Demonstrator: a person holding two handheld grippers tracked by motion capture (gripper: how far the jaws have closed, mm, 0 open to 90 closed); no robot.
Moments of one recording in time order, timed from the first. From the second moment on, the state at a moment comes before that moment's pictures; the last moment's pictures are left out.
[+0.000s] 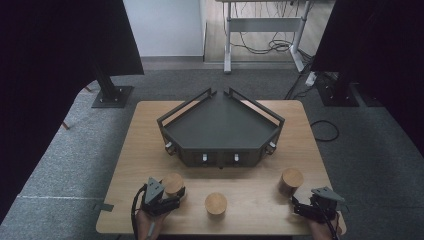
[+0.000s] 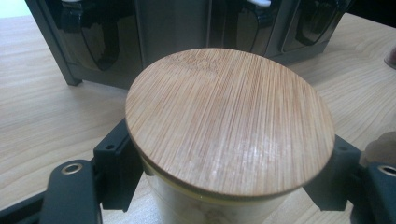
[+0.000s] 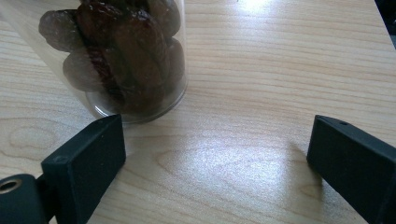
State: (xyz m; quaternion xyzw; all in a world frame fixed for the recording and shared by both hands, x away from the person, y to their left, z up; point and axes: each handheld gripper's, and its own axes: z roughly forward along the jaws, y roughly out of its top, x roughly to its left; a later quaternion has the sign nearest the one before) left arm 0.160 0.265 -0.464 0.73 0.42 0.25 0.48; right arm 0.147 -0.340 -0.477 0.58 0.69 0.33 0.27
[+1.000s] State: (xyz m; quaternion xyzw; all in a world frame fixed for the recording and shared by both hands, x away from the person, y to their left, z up) left arm 0.153 0.265 -0.452 0.72 0.40 0.27 0.49; right arm 0.148 -0.340 -0.477 0.58 0.69 0.33 0.27
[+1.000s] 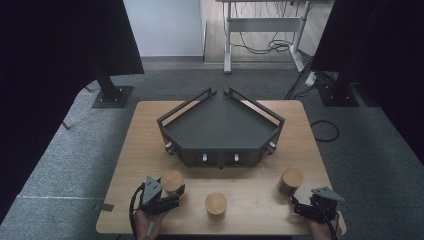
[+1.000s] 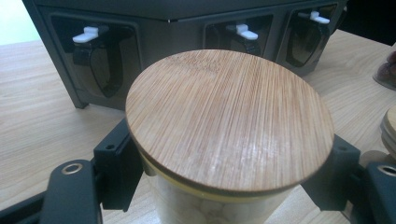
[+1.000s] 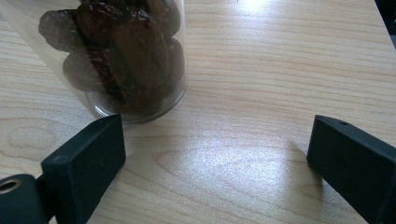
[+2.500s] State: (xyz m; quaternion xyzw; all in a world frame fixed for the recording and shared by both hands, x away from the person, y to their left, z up) left arm 0.157 0.268 -0.428 0.72 0.40 0.28 0.50; right arm 0.147 -0.339 -0.477 0.58 0.69 0.33 0.27
